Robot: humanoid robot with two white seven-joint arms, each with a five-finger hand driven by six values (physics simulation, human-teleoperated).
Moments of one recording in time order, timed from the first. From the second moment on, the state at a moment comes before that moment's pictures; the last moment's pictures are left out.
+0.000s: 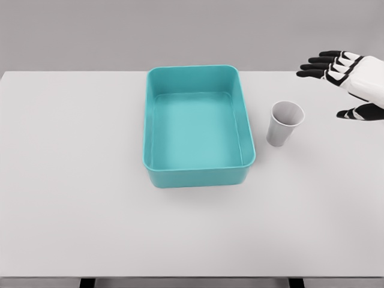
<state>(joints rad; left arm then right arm) 0.01 0.00 -0.14 -0.12 0.05 0.02 -0.04 -0.29 -0.95 0.05 -1.75 0.19 -0.61 0.48</state>
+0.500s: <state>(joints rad) 0.01 0.00 -0.14 -0.12 0.05 0.02 -0.04 -0.28 -0.75 0.05 -1.58 -0.11 -0.39 0.59</state>
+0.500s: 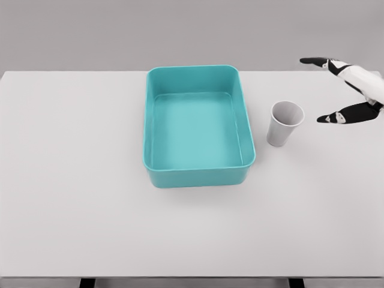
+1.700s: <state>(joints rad) 0.01 0.00 -0.14 -0.12 0.05 0.02 -0.04 -0.28 -0.48 0.07 -1.20 -0.39 -0.21 0.61</state>
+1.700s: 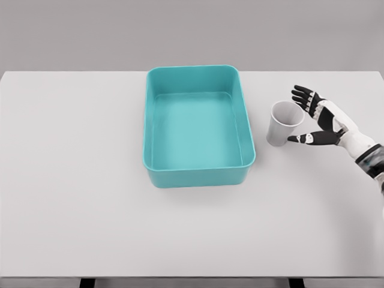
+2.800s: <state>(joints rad) 0.01 0.00 -0.14 -0.12 0.05 0.02 -0.04 -0.28 -0.42 0.09 -1.12 -0.38 -0.22 0.61</state>
